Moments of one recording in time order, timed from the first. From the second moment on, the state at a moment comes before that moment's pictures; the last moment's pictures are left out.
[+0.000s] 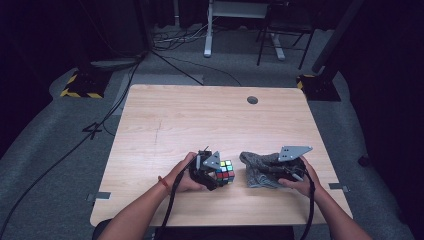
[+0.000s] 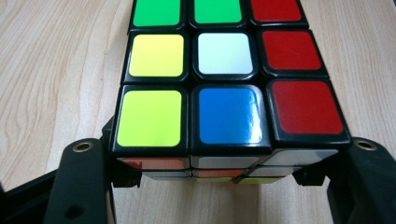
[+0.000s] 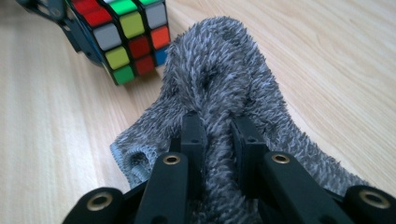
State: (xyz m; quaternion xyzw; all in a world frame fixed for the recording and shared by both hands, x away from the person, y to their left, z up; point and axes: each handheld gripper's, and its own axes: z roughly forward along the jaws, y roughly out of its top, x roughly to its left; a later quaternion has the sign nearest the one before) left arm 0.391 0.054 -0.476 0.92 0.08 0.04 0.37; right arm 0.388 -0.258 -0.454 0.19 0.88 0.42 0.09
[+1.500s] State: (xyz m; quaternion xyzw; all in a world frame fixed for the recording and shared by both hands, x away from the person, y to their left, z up) left arm 0.374 0.047 -0.458 0.93 0.04 0.07 0.35; right arm 0.377 -0.192 -0.421 0.15 0.89 0.41 0.12
